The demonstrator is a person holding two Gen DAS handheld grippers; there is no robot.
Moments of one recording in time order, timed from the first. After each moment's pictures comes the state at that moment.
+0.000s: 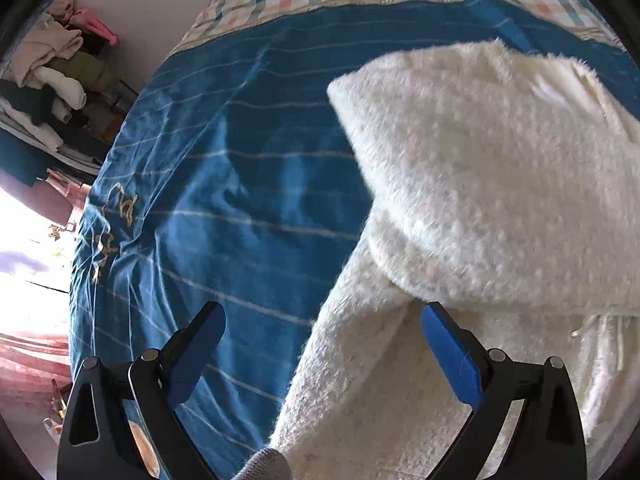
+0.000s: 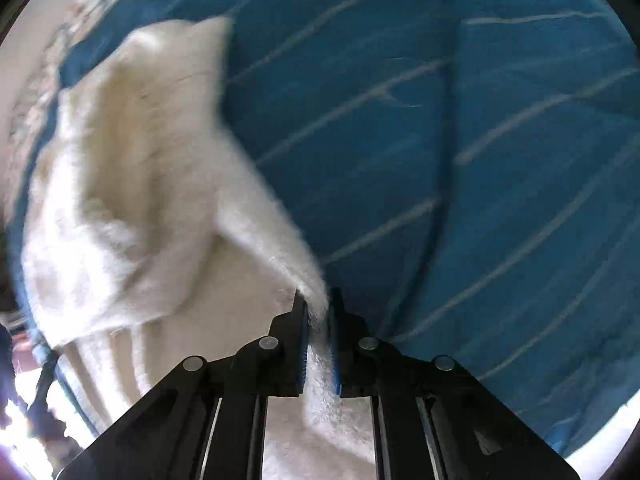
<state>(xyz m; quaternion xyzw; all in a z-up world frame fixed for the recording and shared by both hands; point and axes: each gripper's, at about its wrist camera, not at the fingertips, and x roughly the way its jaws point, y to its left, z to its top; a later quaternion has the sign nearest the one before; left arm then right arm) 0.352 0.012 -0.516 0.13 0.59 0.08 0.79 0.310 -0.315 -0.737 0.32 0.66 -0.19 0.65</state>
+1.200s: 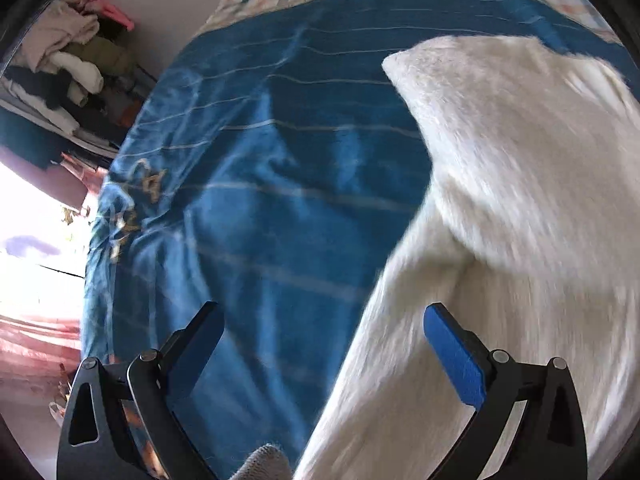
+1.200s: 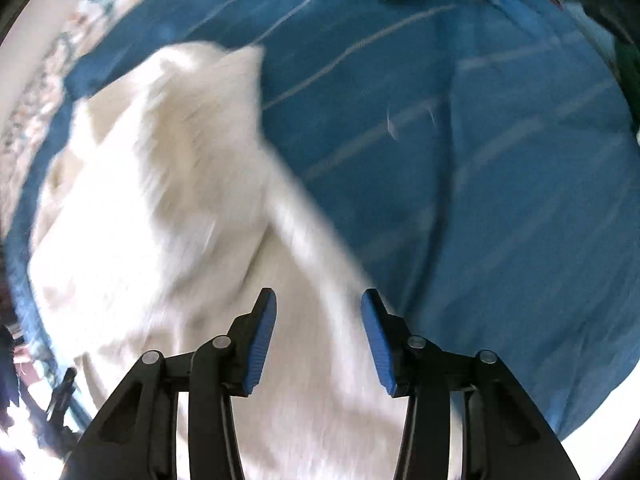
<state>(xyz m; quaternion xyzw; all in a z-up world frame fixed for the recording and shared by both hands) 0.325 0.045 -0.508 0.14 0.60 0.11 0.78 0.325 -0.291 -0.661 0.30 0.67 -0.16 0.66</state>
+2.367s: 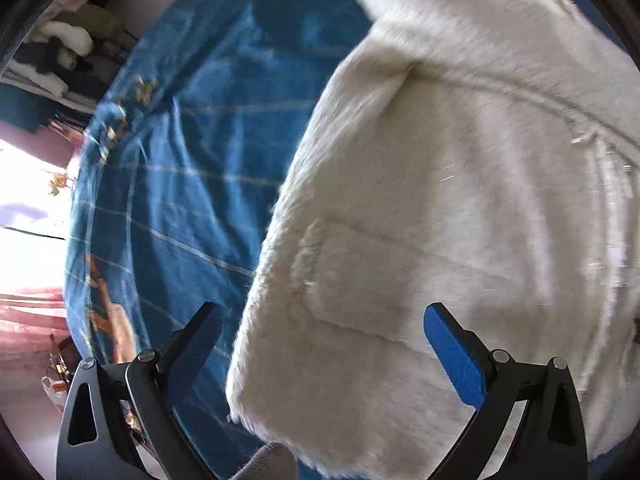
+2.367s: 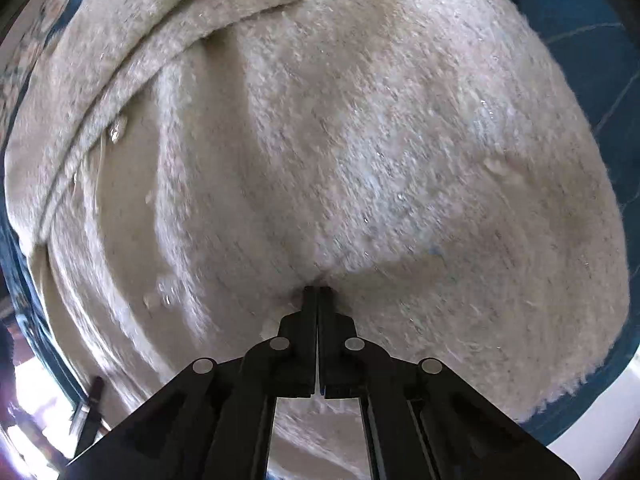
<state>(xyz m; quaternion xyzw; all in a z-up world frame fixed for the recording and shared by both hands) 0.247 0.048 -0.531 0.12 0.64 0.09 0.75 0.264 -0.237 -0.703 0.28 0.73 -0.13 0.61</state>
